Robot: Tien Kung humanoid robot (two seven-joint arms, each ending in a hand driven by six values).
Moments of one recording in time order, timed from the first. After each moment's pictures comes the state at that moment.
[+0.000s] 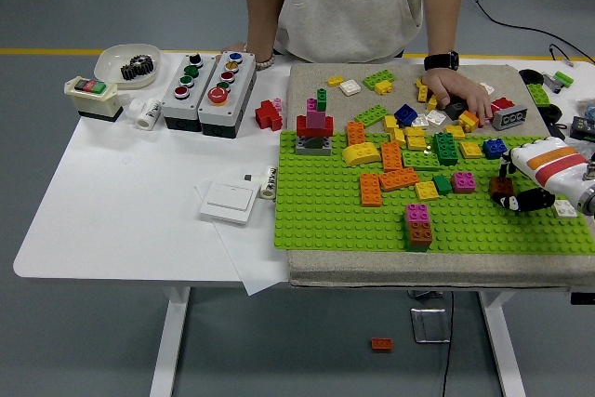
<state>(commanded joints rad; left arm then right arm) -0.20 0.11 -0.26 -0.33 0.65 0.17 0.36 0.63 -0.50 0.77 0.79 -2.21 -0.24 0.22</state>
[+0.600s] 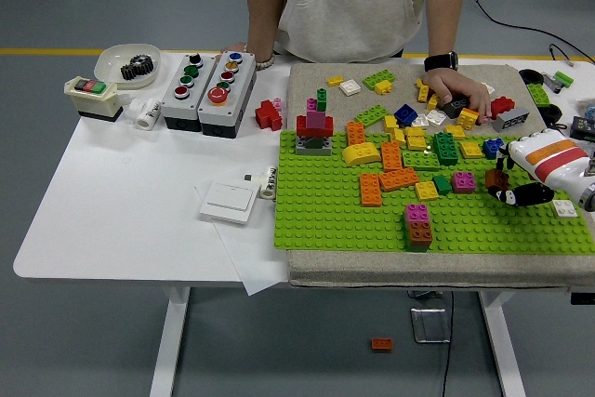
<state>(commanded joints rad) -0.20 0.11 -0.26 -0.33 0.65 0.16 0.36 0.61 -0.54 0.79 0.89 -2.22 -0.25 0.23</state>
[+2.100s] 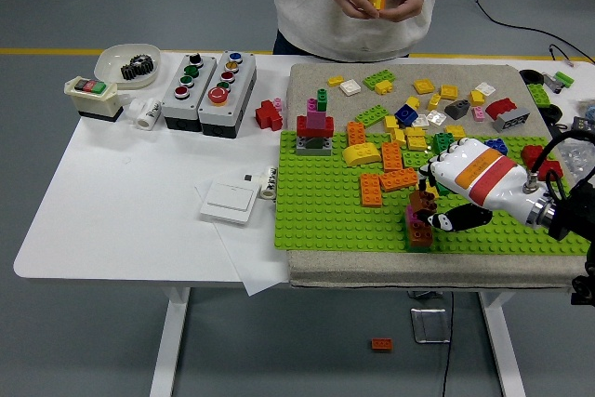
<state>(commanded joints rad) -0.21 0.12 -0.25 -0.33 0.64 0.17 0.36 0.56 -0.62 0.68 1.37 -2.24 -0.18 0.18</state>
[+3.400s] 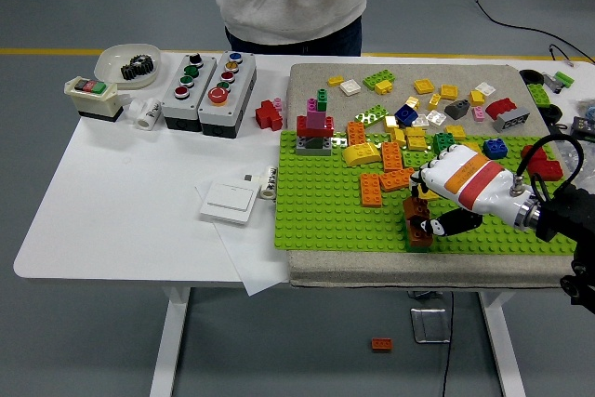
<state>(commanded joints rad) -0.20 0.12 -0.26 -0.33 0.65 0.17 0.36 0.61 -0.59 0.62 1.31 -2.24 -0.18 0.18</state>
